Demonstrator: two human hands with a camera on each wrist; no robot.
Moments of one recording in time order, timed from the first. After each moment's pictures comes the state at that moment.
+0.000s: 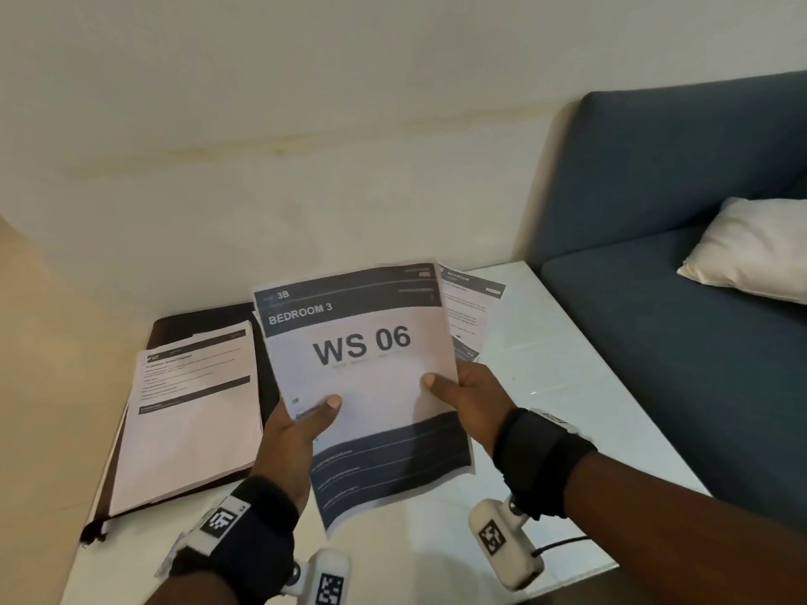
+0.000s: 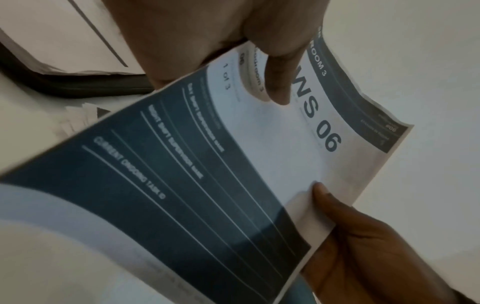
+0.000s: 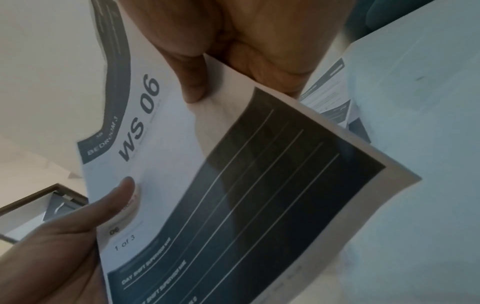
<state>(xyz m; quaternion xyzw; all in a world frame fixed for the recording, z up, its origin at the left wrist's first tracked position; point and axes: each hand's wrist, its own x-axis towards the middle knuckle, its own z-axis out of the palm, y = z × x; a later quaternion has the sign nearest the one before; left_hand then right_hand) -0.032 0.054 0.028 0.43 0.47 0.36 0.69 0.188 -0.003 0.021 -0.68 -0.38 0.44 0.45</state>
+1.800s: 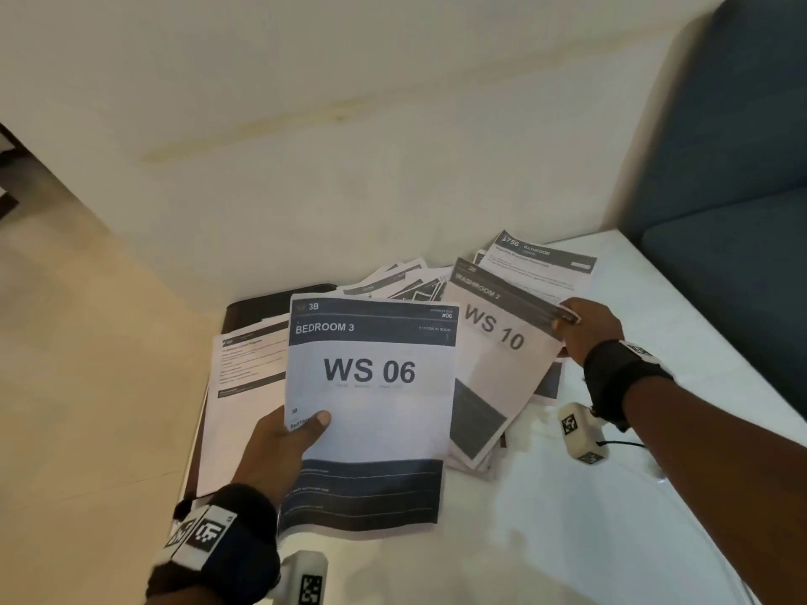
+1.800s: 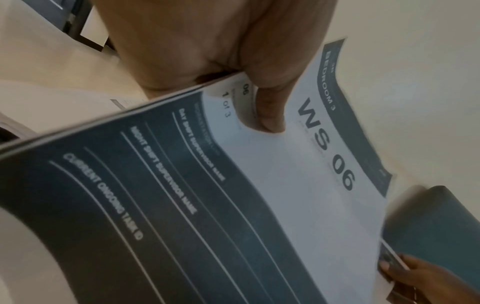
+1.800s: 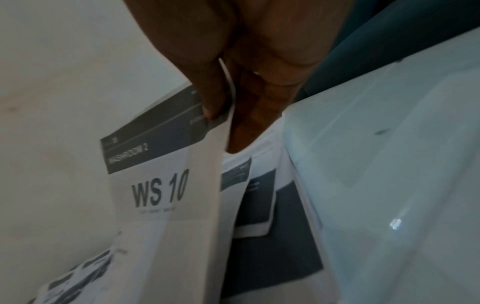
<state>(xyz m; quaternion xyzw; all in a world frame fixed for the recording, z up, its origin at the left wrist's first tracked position) -0.119 0.109 0.010 0.56 0.62 0.24 0.50 0.296 0.102 -0.068 -0.86 -0.37 0.20 0.29</state>
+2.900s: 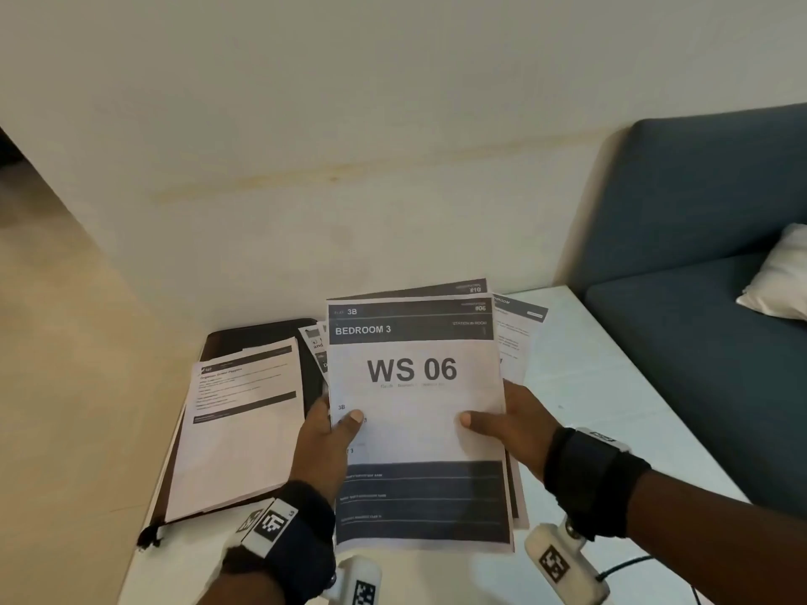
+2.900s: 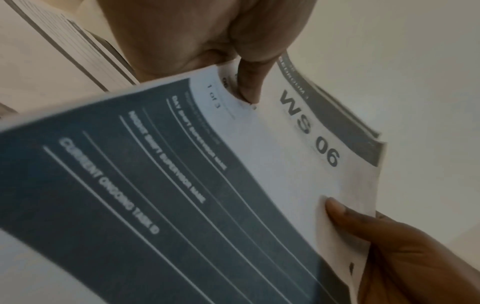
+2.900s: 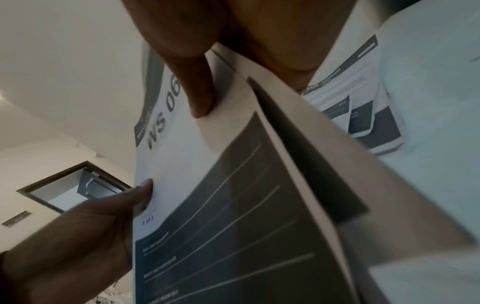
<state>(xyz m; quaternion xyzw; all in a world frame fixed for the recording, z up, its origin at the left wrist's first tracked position) -0.052 0.088 0.014 0.54 0.52 0.35 0.56 0.179 0.008 0.032 -0.65 -0.43 0.46 0.43</state>
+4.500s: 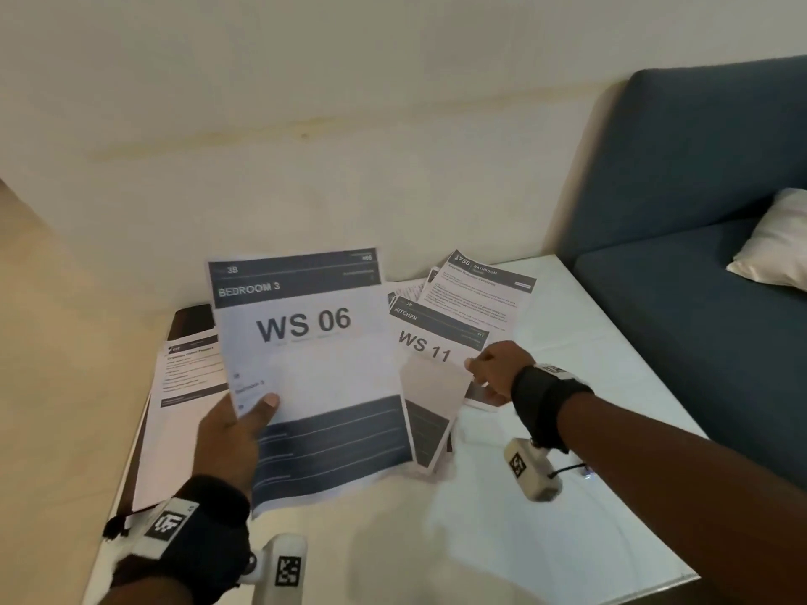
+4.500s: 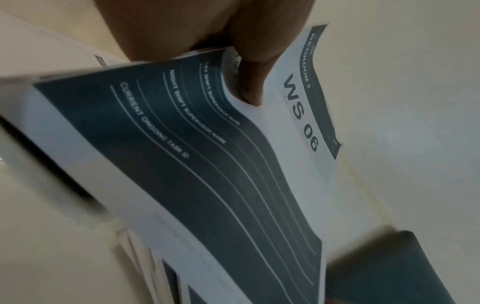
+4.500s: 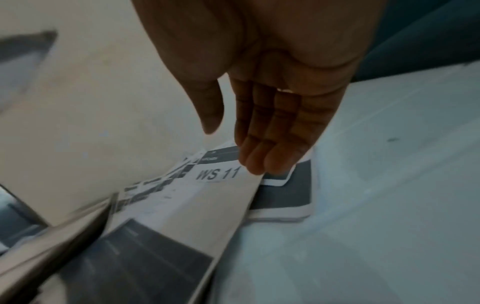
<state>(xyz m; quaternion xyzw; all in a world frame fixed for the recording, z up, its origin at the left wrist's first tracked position) -0.107 0.110 0.006 0.51 0.60 0.38 0.49 0.234 0.072 -0.025 -0.82 -0.31 0.40 0.26</state>
